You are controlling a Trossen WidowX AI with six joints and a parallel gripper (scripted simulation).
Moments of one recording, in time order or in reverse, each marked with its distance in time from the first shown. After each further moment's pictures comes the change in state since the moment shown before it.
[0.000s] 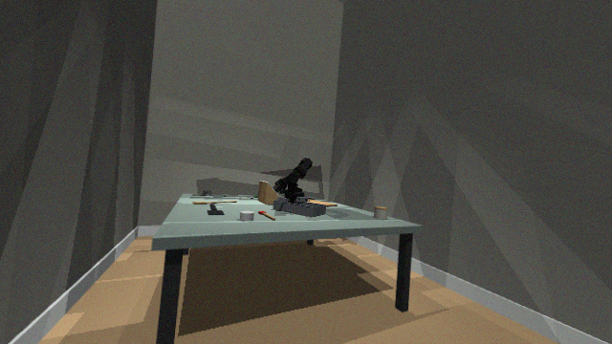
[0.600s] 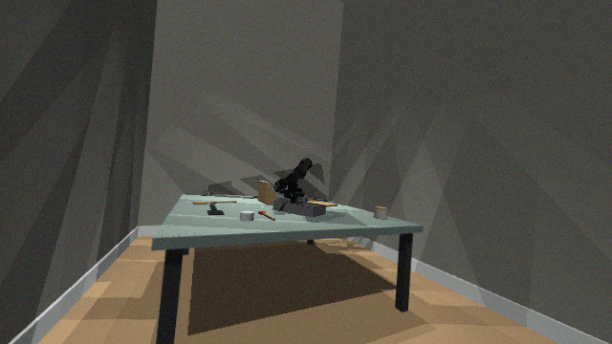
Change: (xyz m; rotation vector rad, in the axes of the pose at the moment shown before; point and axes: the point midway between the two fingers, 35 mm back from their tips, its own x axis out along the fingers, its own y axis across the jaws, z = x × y) arm 0.000 0.000 0.000 -0.002 0.000 -0.002
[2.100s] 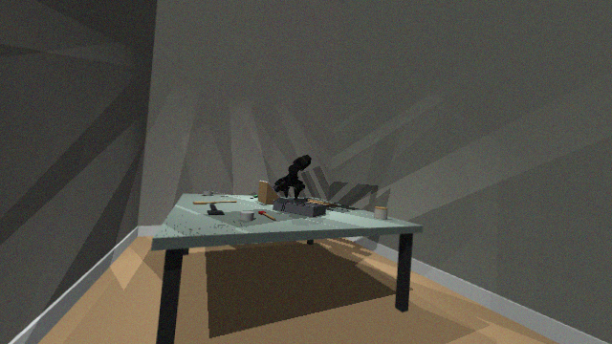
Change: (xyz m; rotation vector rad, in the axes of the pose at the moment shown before) arm -0.051 -0.001 -0.001 0.000 0.003 0.001
